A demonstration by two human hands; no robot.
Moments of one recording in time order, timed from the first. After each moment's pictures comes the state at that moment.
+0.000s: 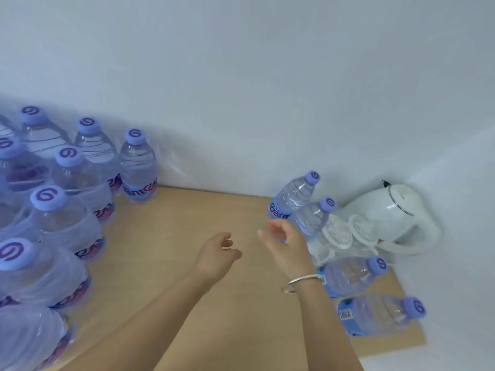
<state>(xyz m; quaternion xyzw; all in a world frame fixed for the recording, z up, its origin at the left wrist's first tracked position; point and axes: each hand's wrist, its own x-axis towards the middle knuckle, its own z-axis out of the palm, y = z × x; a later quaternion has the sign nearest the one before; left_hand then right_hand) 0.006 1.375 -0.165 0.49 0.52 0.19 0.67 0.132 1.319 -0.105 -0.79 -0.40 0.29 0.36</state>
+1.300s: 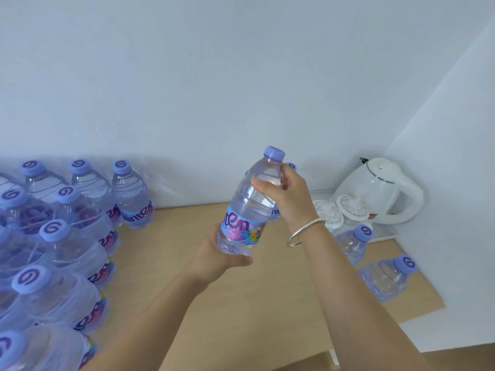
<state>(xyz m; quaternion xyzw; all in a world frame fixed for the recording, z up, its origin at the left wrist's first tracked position) -0.014 1.361 -0.122 0.61 0.33 0.21 0.69 0.142 1.330 -0.030 -0.64 -0.41 0.28 0.59</state>
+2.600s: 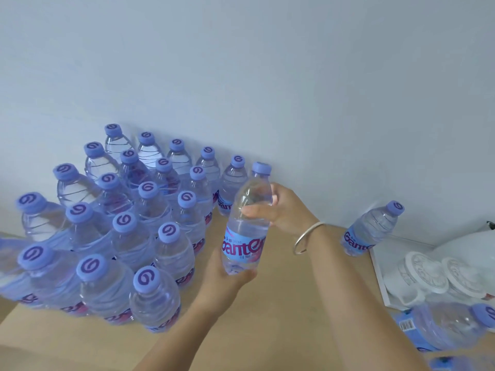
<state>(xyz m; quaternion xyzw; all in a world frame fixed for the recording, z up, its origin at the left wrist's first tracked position) -0.132 1.343 -0.135 0.48 0.47 0.42 0.61 0.014 1.421 -0.060 -0.58 -0.57 0.46 0.34</state>
